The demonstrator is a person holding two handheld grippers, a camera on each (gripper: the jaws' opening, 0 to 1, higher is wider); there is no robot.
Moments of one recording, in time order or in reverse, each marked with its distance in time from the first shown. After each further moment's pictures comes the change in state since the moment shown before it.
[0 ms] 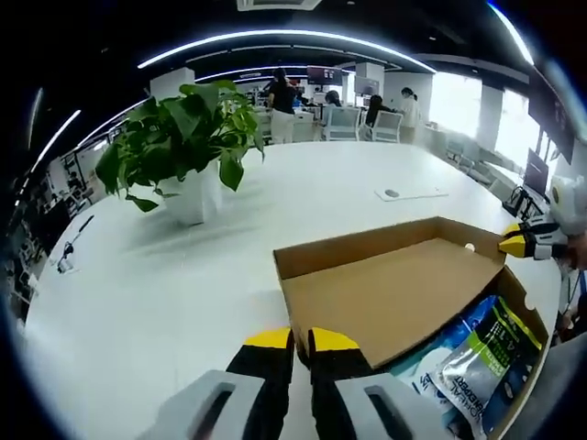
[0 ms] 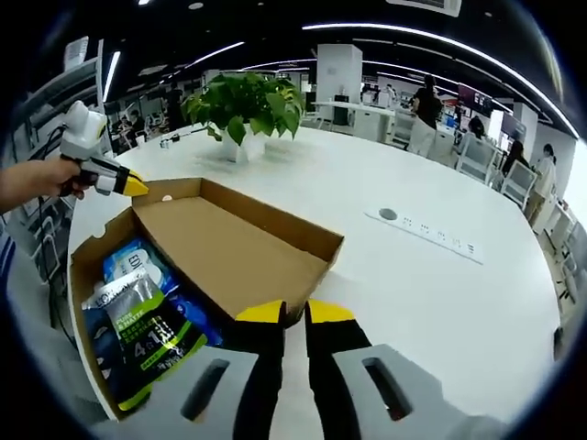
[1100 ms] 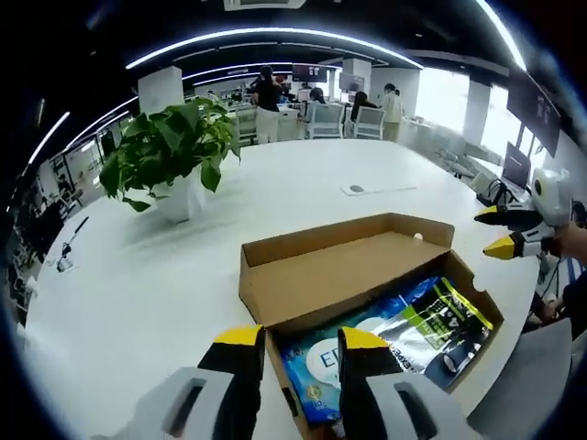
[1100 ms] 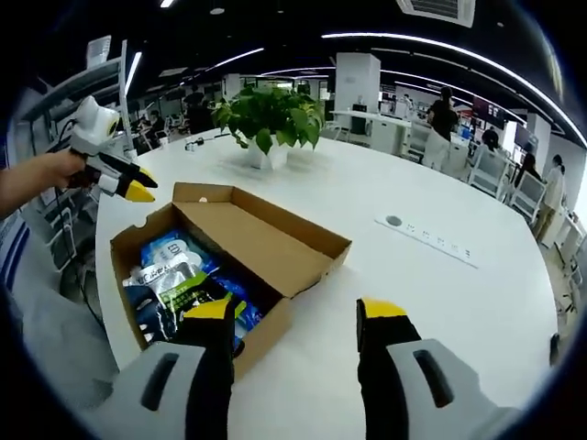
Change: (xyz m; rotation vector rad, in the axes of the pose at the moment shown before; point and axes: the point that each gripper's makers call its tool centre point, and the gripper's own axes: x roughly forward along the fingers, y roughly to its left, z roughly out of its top) left arm -0.070 -0.051 -0.015 0.011 0.022 -0.070; right arm -0.066 0.022 -0.004 -0.024 -0.057 0.083
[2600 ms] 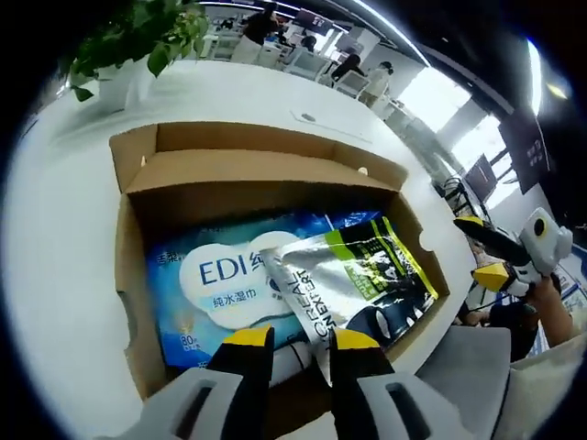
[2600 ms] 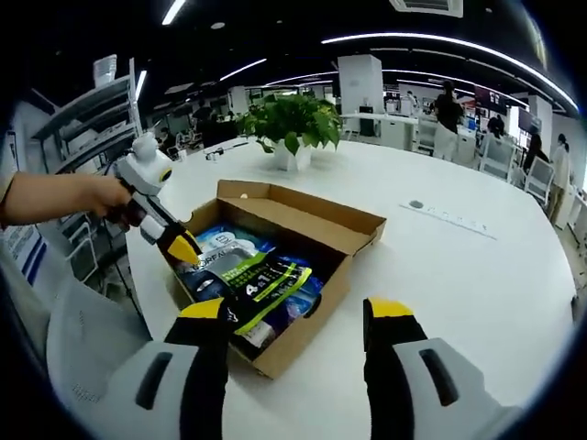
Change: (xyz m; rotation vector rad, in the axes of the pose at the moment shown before) left arm 0.028 -0.092 -0.087 -0.273 0.277 -0.352; right arm -0.032 0.065 -0.031 0.080 -0.046 0.078
